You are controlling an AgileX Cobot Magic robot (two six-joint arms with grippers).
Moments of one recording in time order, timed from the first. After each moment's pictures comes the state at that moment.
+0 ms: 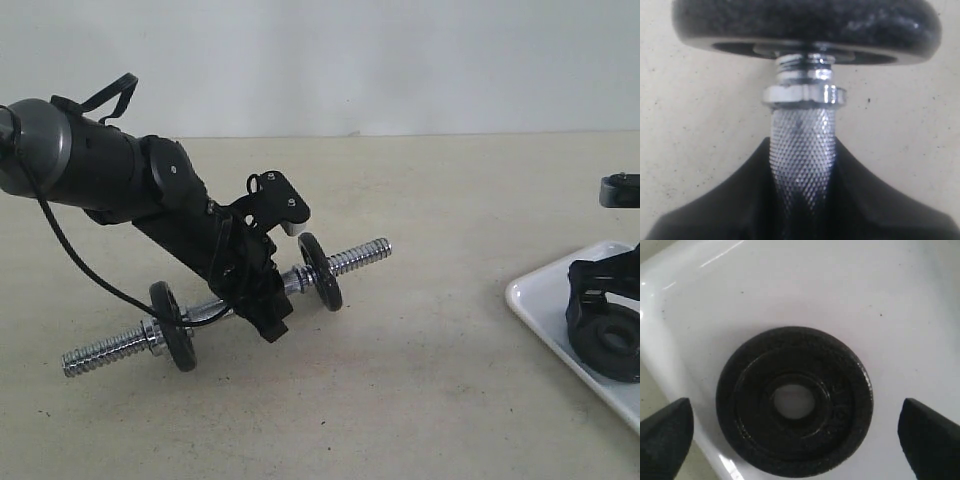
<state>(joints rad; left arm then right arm) -0.50 2.03 -1.16 -0.54 0.44 1.02 -0.06 1.71 -0.86 0.08 0.60 -0.11</state>
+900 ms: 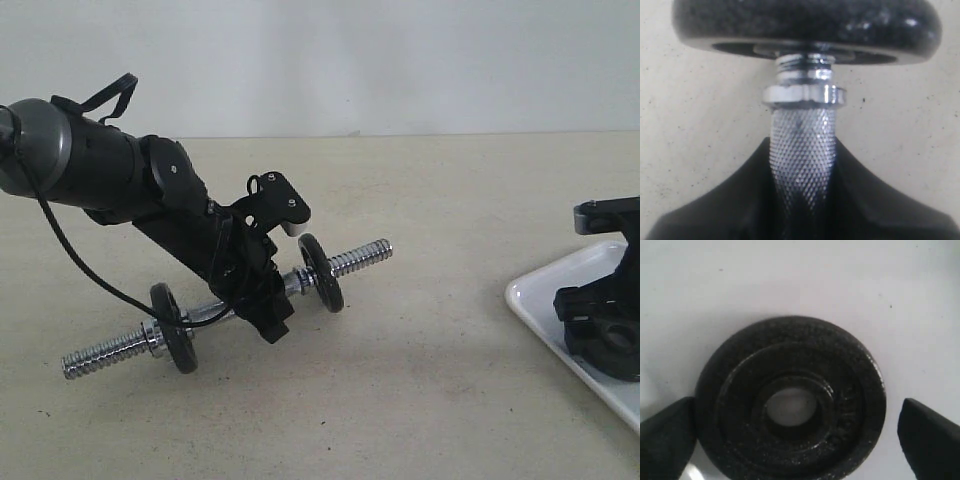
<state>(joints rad) -0.50 2.03 -1.16 -0.55 0.45 1.02 0.02 1.80 -0.86 -0.16 0.59 0.11</state>
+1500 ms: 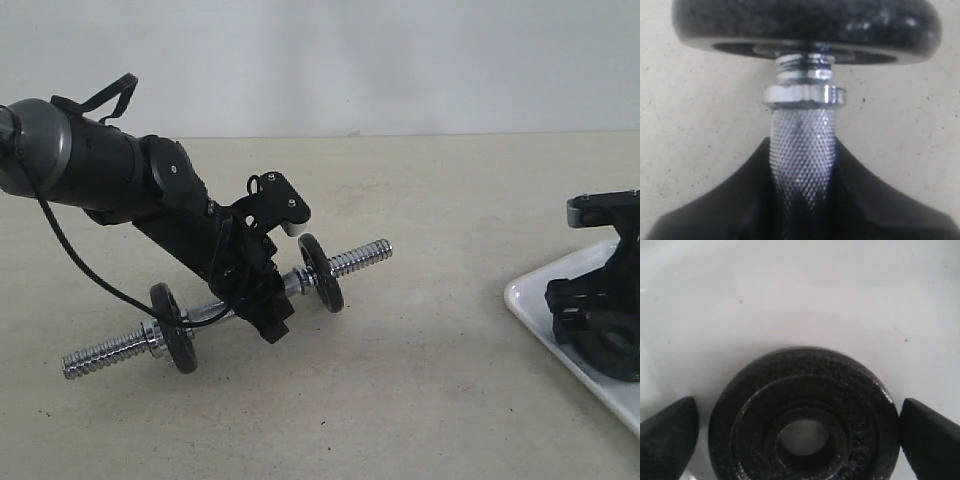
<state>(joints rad) -0.50 2.03 -1.16 -0.55 0.45 1.02 0.02 1.82 -0.88 -0.08 0.54 0.02</state>
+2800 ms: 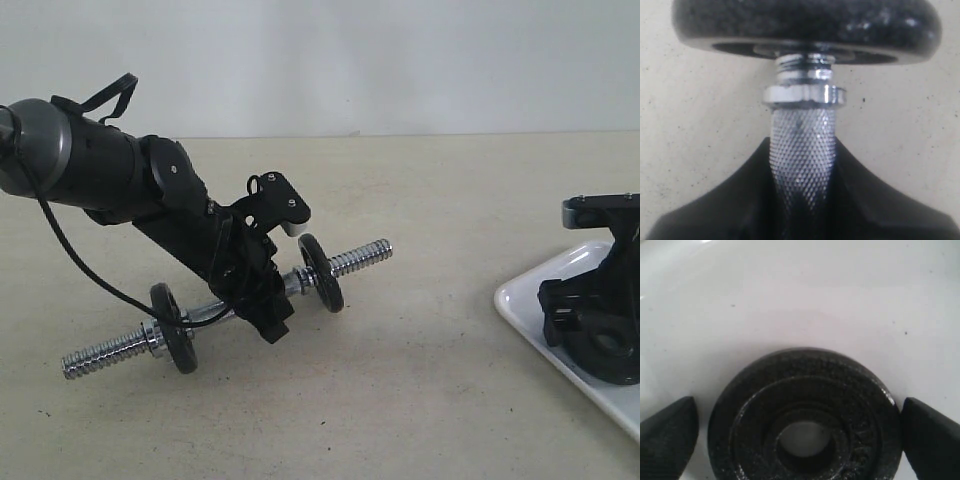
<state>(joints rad) -0.50 2.03 -1.16 -0.55 0.45 1.02 0.02 1.83 -0.88 -0.01 0.55 -0.02</state>
